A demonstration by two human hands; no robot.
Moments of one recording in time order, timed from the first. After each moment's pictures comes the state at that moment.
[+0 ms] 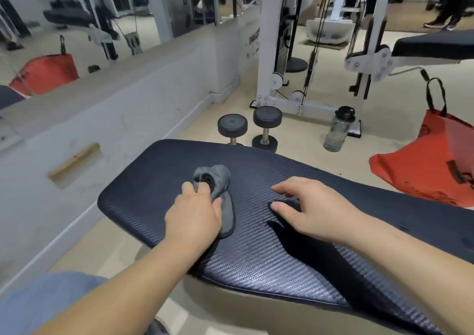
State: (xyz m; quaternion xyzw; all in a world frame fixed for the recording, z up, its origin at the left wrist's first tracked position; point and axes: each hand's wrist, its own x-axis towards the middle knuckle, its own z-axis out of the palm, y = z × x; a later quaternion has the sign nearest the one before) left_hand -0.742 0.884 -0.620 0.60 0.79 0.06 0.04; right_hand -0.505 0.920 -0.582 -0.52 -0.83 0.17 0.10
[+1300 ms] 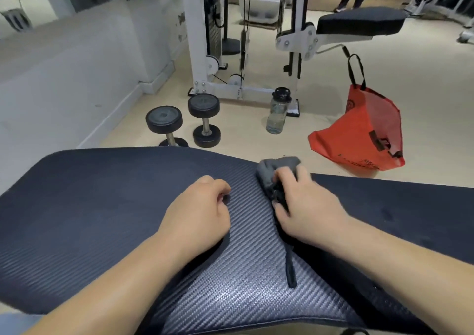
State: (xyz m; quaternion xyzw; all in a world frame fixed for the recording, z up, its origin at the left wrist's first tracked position) left_hand -0.626 0.940 -0.611 0.74 0.61 0.18 0.22; right_hand -0.408 0.935 -0.618 -0.67 -0.74 0.06 0.06
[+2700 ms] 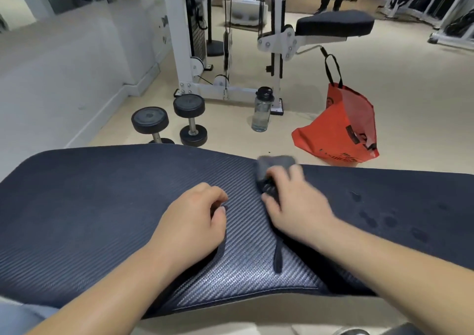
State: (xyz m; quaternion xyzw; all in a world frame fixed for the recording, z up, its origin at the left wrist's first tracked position) left_hand -0.618 0.901 -0.616 0.78 0.54 0.24 0.21; right_hand -0.392 0.903 -0.630 -0.69 -0.71 0.04 0.12
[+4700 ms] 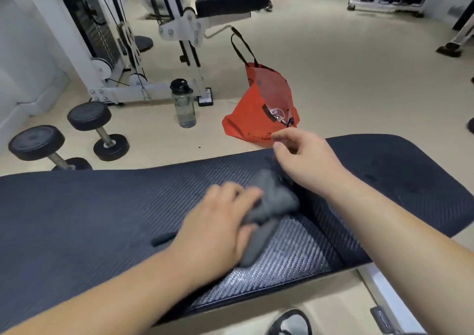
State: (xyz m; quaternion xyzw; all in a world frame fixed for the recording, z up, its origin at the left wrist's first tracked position) left_hand -0.366 0.879 -0.635 0.93 0.31 0.15 0.12; right_hand -0.142 0.882 -0.602 -0.74 -0.53 0.18 0.37
